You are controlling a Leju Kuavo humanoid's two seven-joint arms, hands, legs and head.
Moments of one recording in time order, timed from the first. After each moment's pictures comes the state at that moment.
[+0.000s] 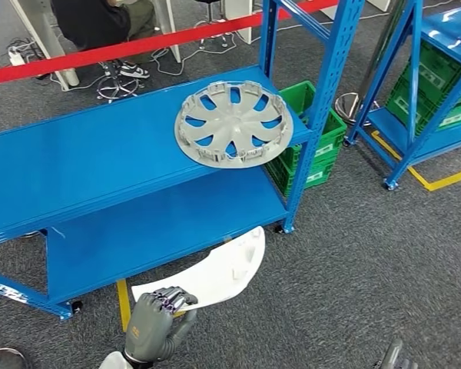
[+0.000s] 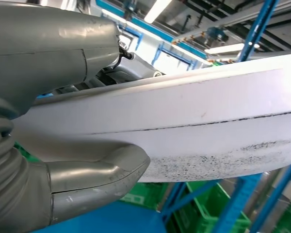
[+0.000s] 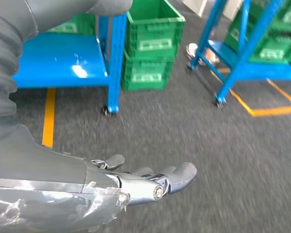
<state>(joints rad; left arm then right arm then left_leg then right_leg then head) 0.29 -0.12 -0.32 -1.45 -1.19 0.70 -0.43 -0.10 0.19 -0.45 -0.56 -0.85 0.21 -0.65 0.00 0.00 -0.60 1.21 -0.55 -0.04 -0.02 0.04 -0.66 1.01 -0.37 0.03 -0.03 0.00</state>
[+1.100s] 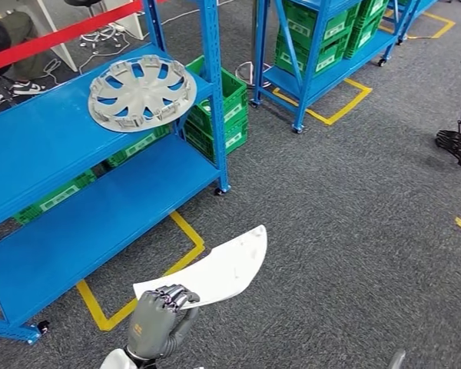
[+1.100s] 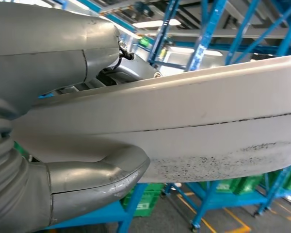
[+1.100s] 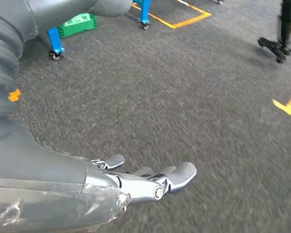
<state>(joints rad) 0.28 -0.14 -0.29 -1.43 -1.23 0.70 -0.45 -0.14 0.16 -0.50 -0.47 -0.90 0.16 -0.65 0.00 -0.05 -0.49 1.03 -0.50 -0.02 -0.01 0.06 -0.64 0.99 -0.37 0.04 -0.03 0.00</state>
